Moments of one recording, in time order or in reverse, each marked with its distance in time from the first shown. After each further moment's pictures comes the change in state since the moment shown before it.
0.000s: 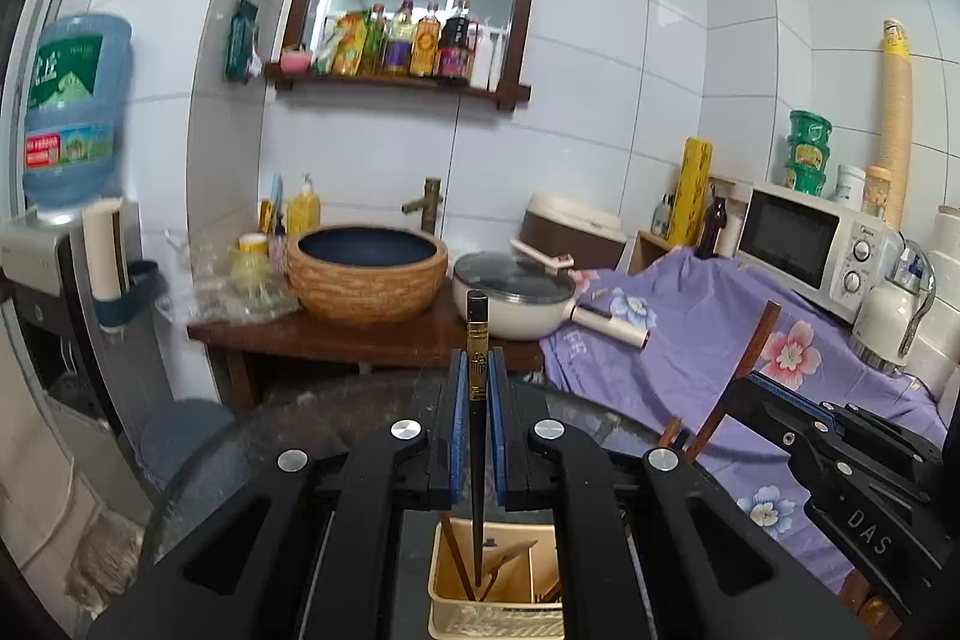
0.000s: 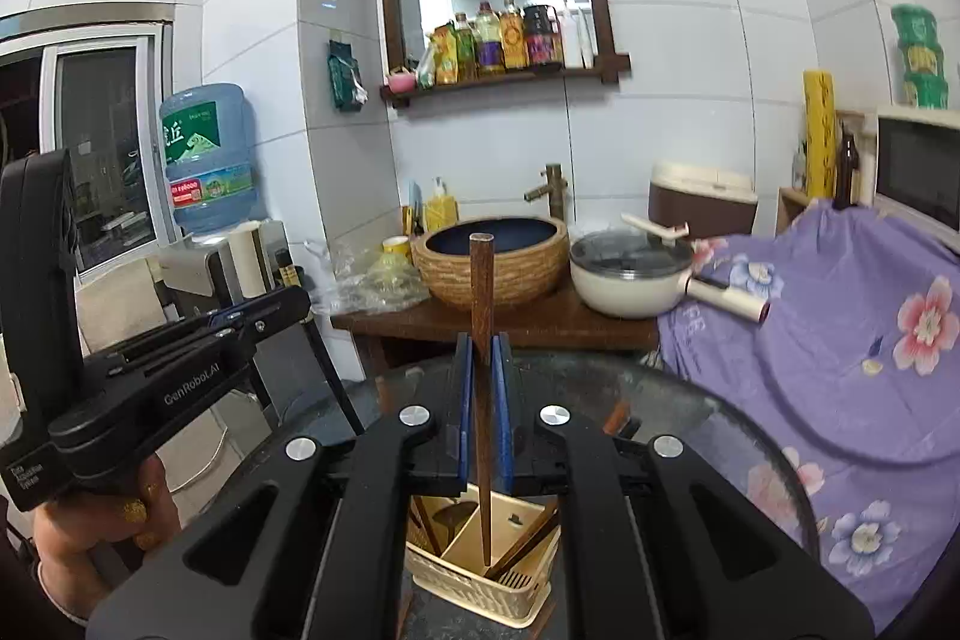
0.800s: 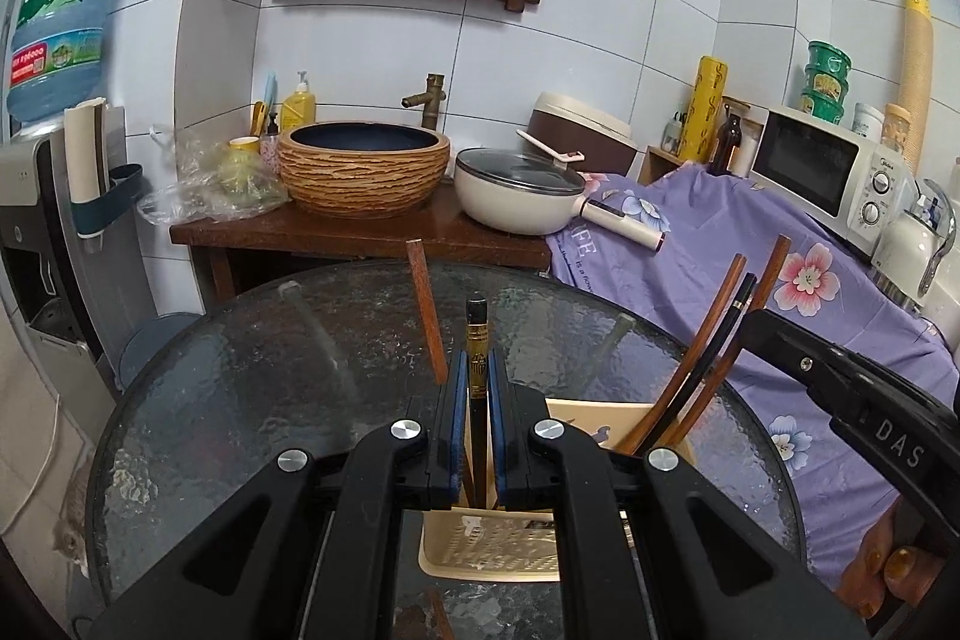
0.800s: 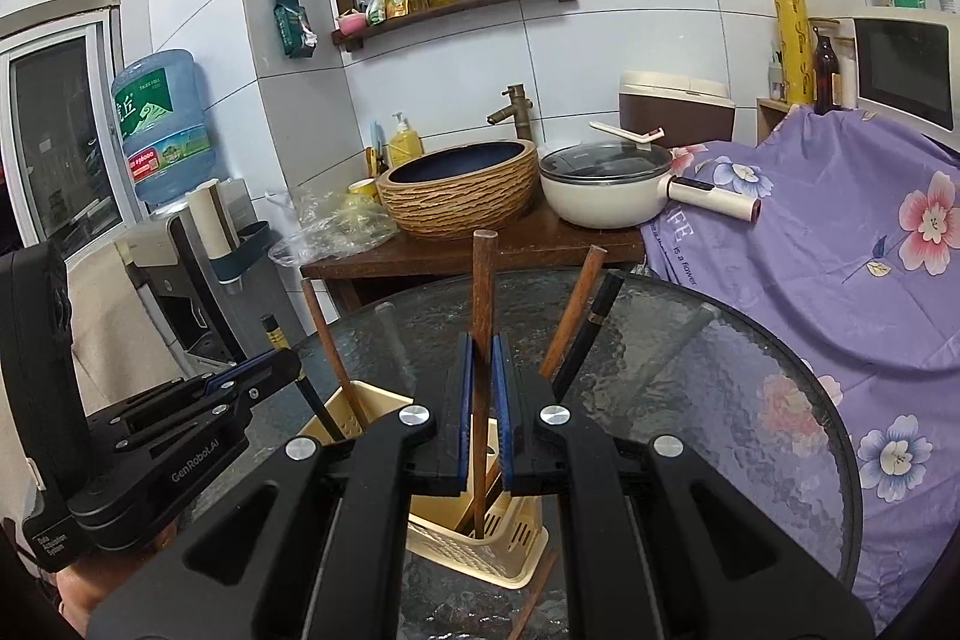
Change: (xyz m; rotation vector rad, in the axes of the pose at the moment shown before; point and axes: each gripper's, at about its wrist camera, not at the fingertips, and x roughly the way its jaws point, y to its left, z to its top) left arm 0.044 0.014 -0.080 -0.017 0.173 -0.007; right arm 0.040 -0.031 -0.065 0.094 0.115 -0.043
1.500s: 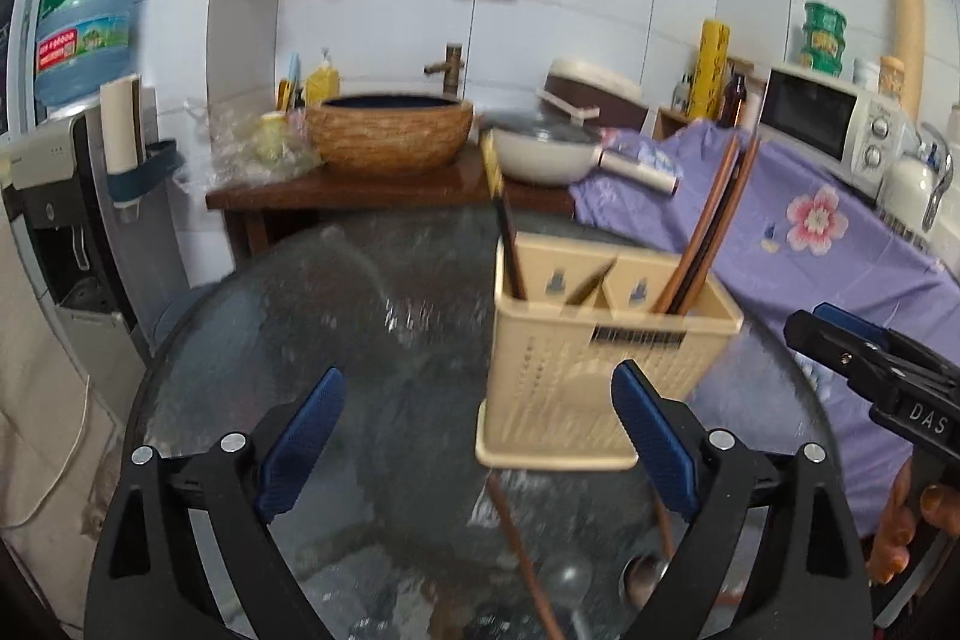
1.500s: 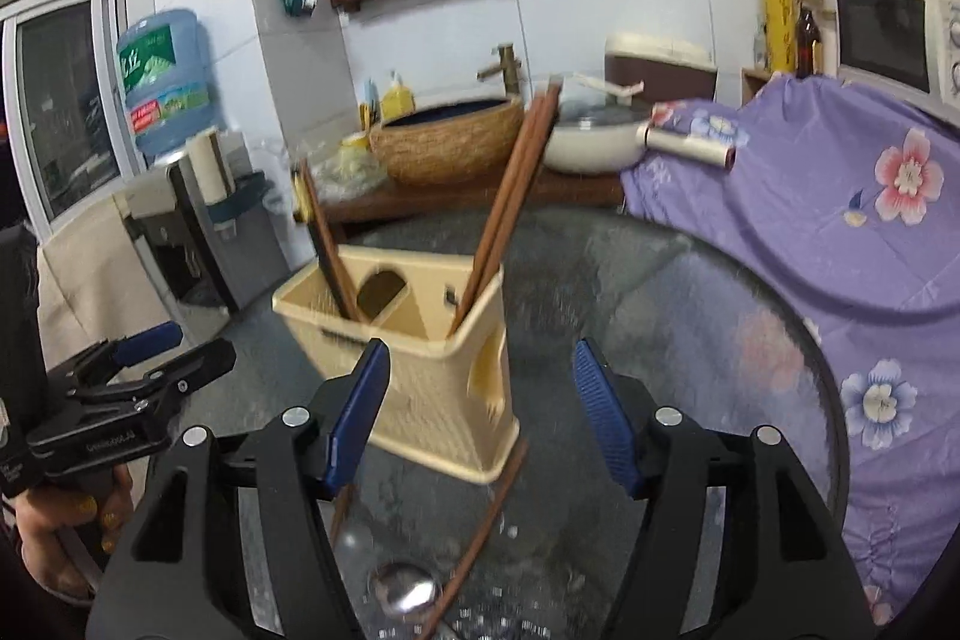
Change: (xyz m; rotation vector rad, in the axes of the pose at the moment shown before) left arm -0.037 0.026 -0.074 0.046 0.074 0.057; right arm -0.033 -0.015 -0.080 -0.022 0.093 -0.021
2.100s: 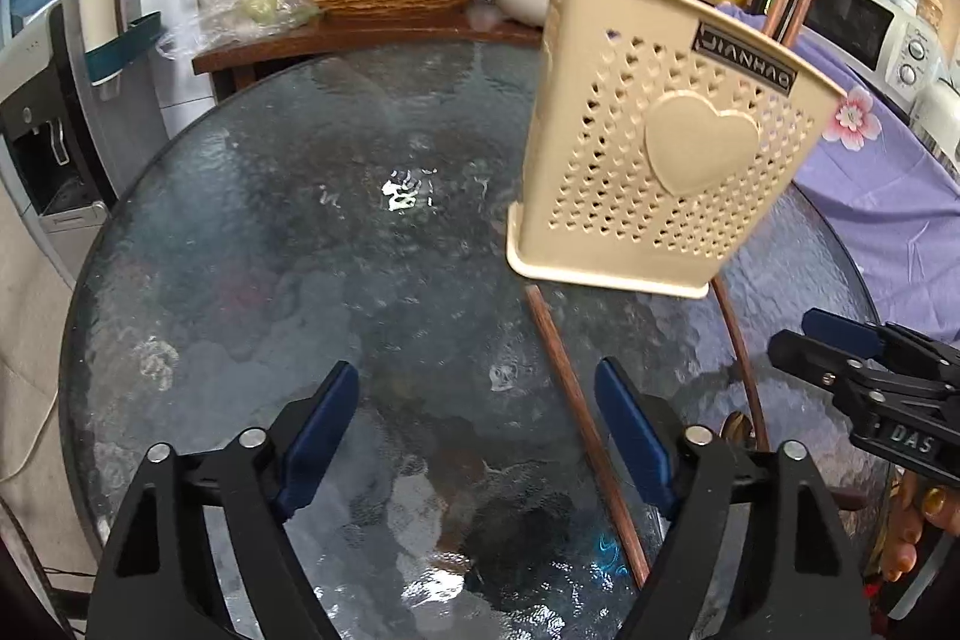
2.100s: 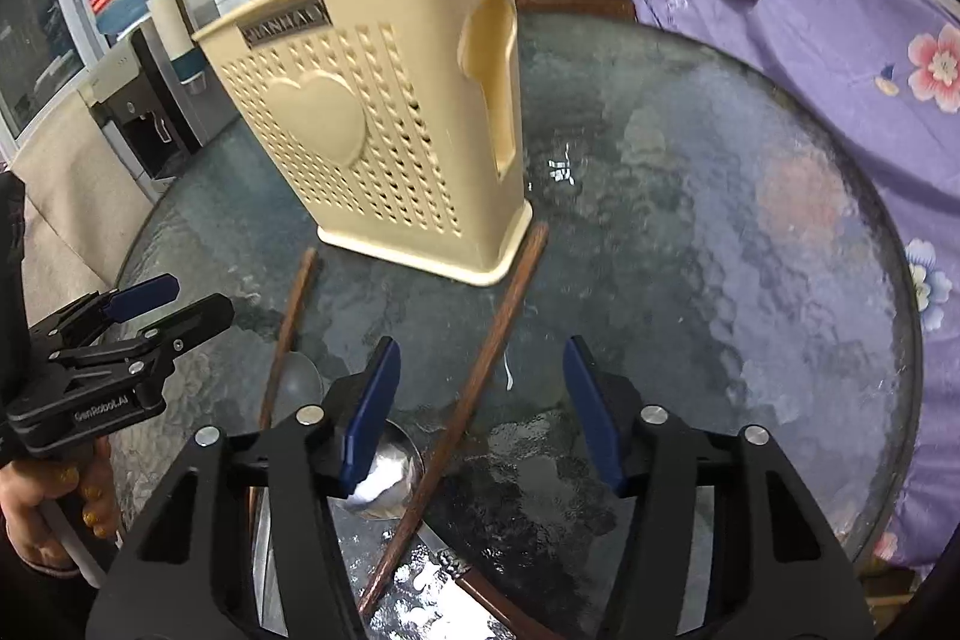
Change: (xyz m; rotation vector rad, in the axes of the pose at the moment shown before) left arm 0.060 0.019 -0.078 -0.014 0.281 -0.007; right arm 0.071 0.004 -0.088 0.015 0.353 -0.031
